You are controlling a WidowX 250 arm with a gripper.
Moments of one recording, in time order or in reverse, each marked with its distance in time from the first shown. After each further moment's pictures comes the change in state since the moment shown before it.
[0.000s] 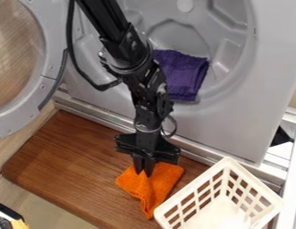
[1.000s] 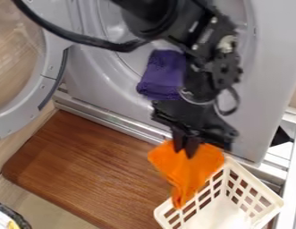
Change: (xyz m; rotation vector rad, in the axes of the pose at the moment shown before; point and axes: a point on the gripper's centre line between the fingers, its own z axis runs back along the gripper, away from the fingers) arm -0.029 -0.072 0.109 -0.005 -0.156 -0.237
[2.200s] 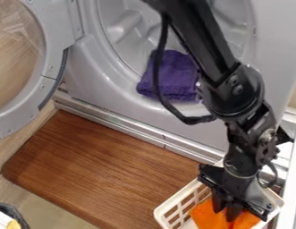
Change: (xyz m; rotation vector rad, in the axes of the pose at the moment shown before) arm -0.015 -0.069 -0.097 -0.117 0.097 -0.189
